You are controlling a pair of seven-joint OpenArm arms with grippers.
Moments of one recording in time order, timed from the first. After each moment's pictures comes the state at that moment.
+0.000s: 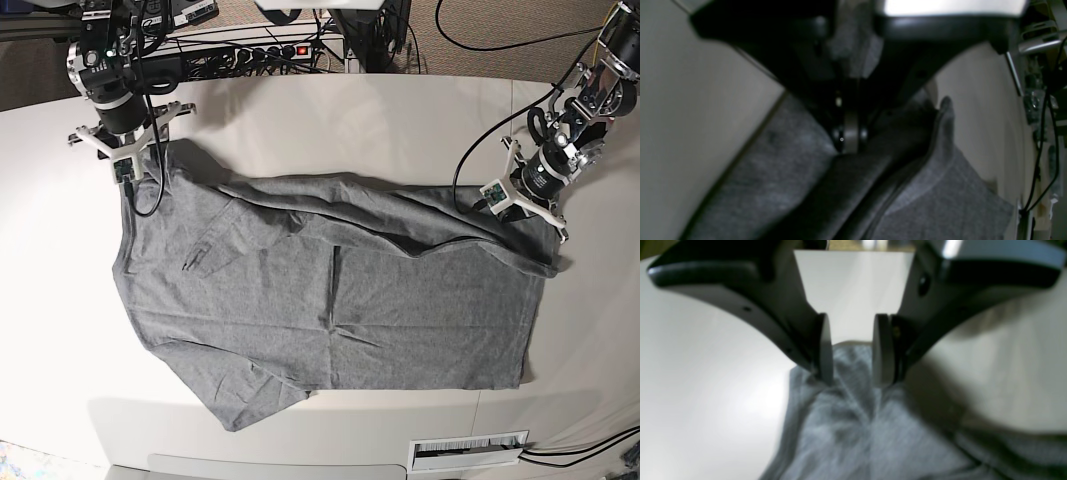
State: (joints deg) left arm 3.1 -45.0 29.4 86.1 9.2 -10.3 10.7; right arm -30.9 18.8 15.8 119.5 10.1 13.4 -43.9
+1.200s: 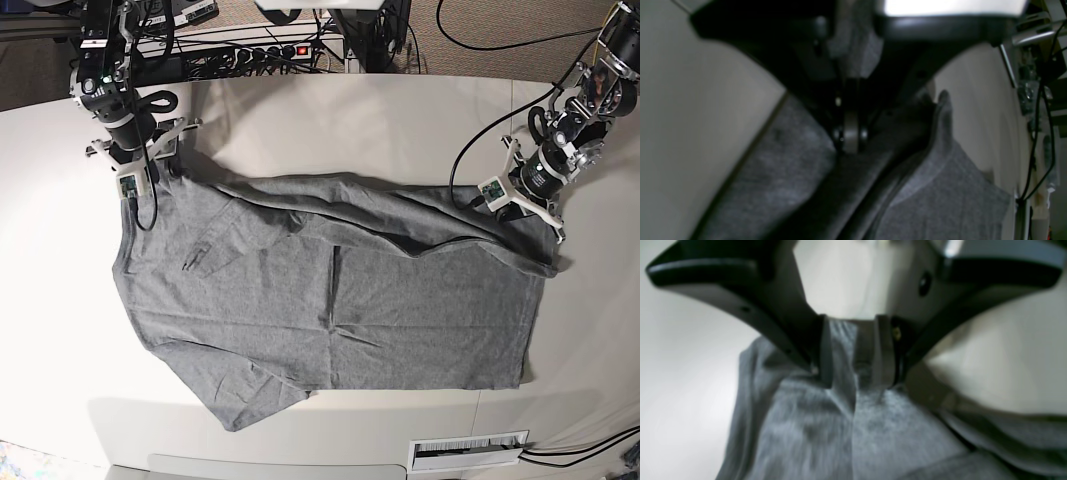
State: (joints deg) left arm 3.1 -45.0 29.4 86.1 11.3 -10.7 9.2; right arm -24.4 18.7 15.3 108.0 18.4 17.7 -42.3
